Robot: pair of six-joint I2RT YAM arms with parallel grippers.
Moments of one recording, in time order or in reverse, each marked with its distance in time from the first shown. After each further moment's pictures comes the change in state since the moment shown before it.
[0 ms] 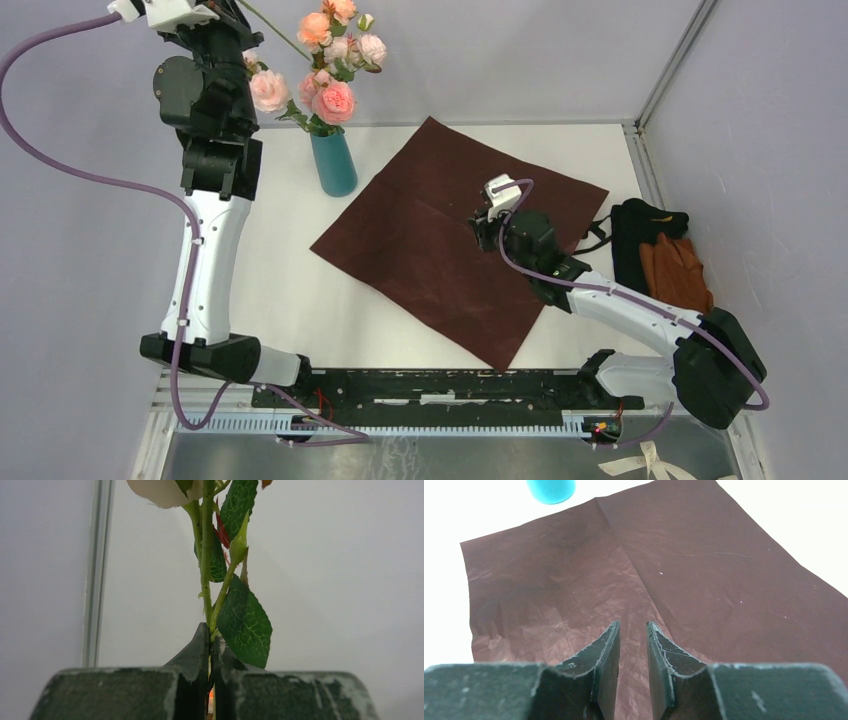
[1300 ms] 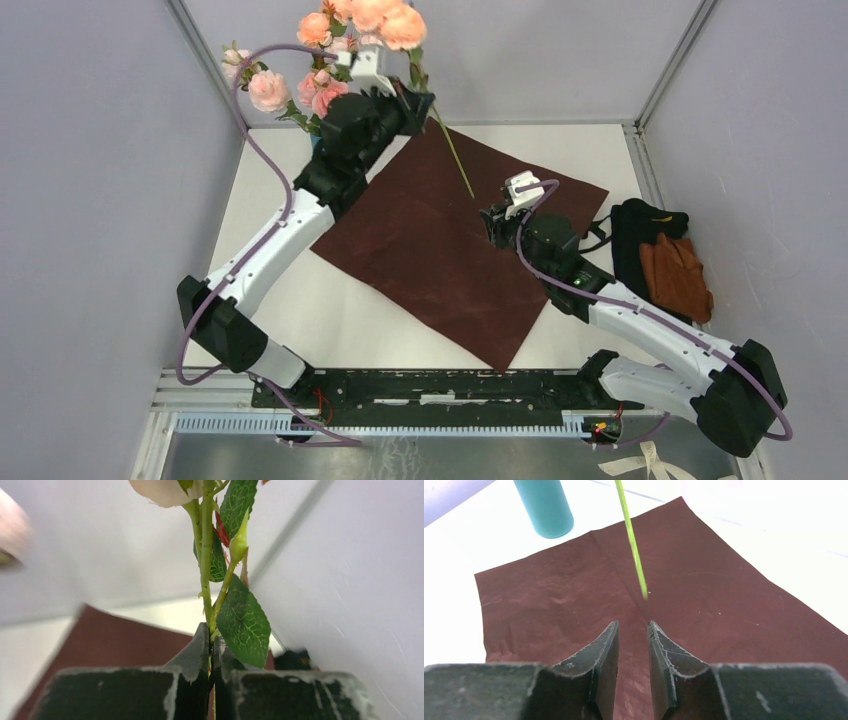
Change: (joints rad) left arm -0.405 0.106 -0.420 -0.018 0.344 -0.367; right arm 0.000 -0.164 0.003 -0.066 0.036 0.006
